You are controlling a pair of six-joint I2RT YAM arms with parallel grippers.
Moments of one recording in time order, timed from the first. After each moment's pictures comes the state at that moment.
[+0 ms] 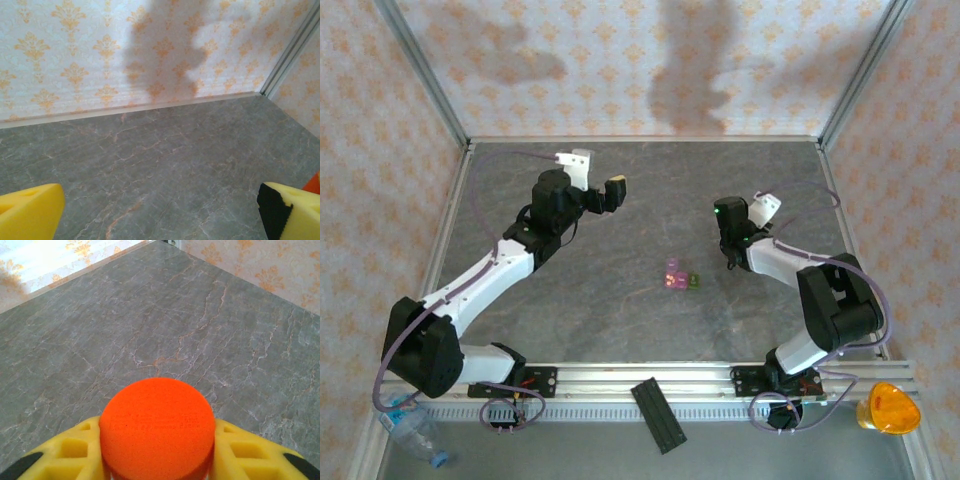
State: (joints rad) left arm -0.42 1.31 0.94 0.12 -0.04 -0.20; right arm 0.36 1.55 0.76 0.02 0.82 0.75
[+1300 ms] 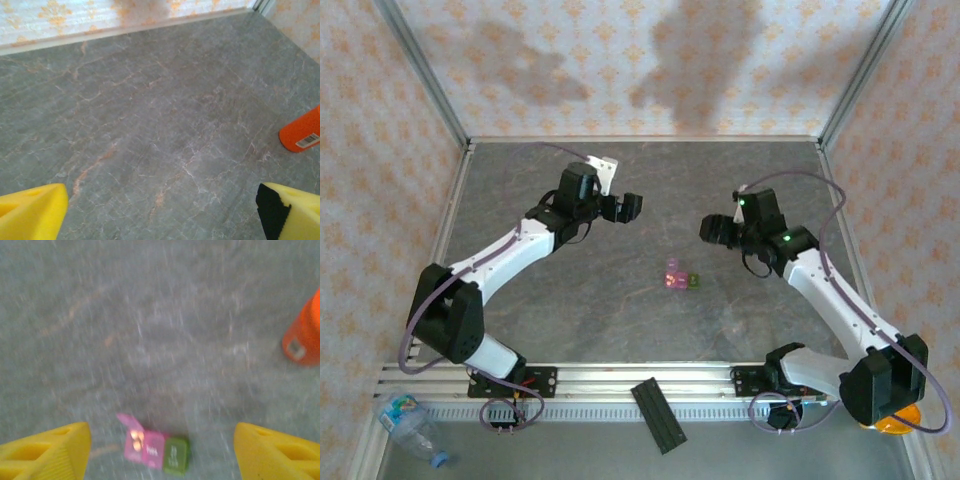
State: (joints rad) left arm -0.45 1.53 1.12 -0.14 0.10 -0.17; right arm 0.37 1.13 0.93 -0.67 -0.12 0.49
